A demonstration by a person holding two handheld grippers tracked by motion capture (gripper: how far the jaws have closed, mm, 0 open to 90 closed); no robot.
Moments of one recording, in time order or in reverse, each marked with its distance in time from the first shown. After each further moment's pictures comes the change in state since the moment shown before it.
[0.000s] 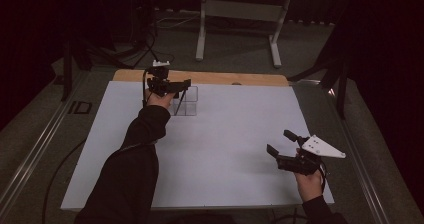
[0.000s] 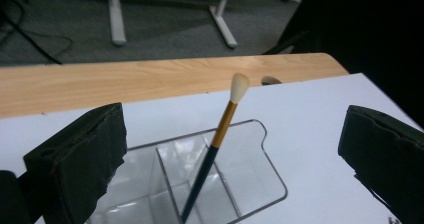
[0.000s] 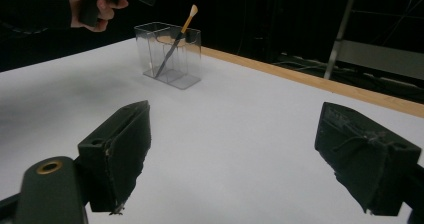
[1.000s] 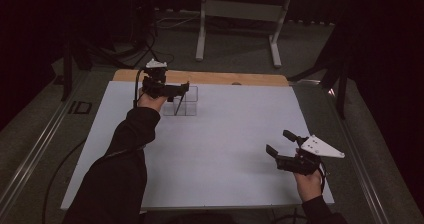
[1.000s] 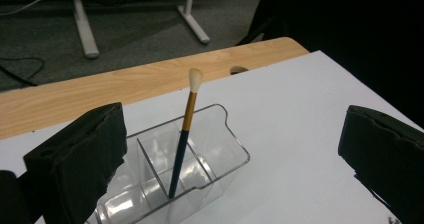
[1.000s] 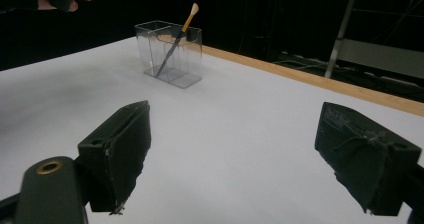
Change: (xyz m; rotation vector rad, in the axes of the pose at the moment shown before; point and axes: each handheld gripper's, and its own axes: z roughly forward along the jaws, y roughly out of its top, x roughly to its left) left arm -0.006 0.003 -0.037 0.013 -0.101 0.123; right arm 0.001 0.000 0.001 0.005 0.002 -0.003
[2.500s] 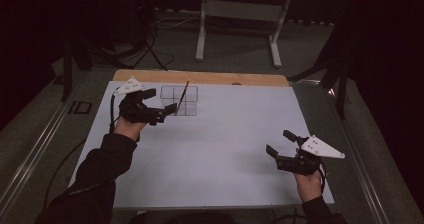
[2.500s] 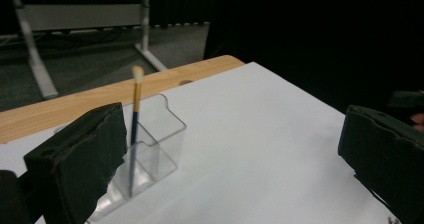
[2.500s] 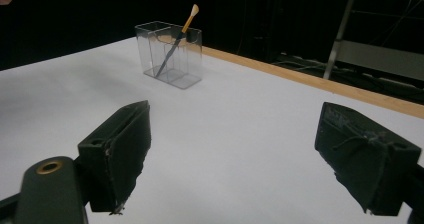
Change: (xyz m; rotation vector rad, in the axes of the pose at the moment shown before) left arm -0.023 -0.045 -0.090 -0.144 -0.185 0.105; right arm 0.002 0.001 -0.001 -0.002 -0.004 -0.004
